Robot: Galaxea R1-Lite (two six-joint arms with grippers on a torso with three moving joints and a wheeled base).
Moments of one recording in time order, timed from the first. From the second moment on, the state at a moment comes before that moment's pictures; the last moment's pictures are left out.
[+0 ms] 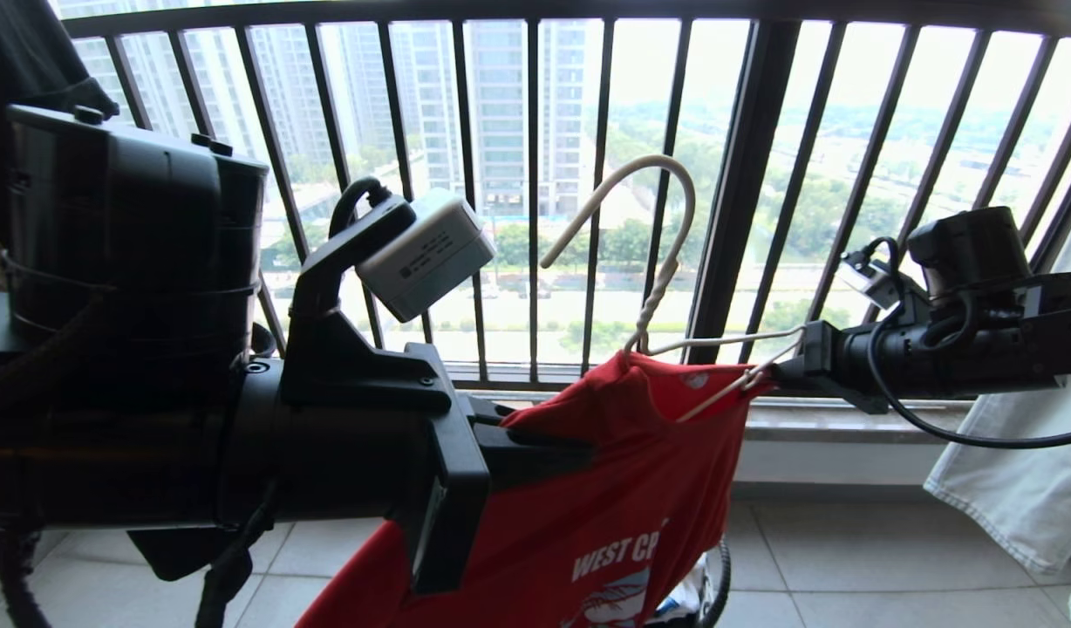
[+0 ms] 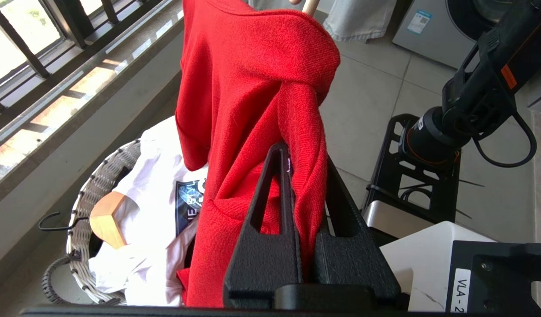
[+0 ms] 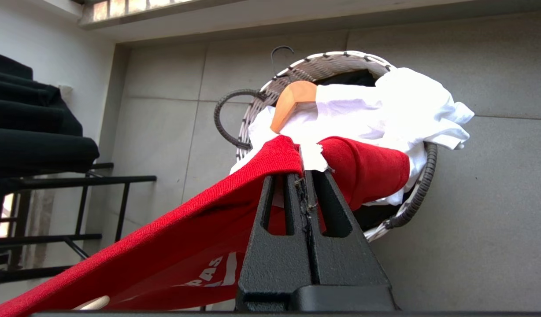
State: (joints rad) left arm -0.83 1.39 -1.04 -0.05 -0.39 0.03; right arm 0.09 1.69 -1.14 0.11 0.41 0.41
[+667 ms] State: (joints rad) left arm -0.83 1.40 -1.03 -0.03 -0.39 0.08; right arm 0.06 1.69 -1.16 0.12 0.41 0.41
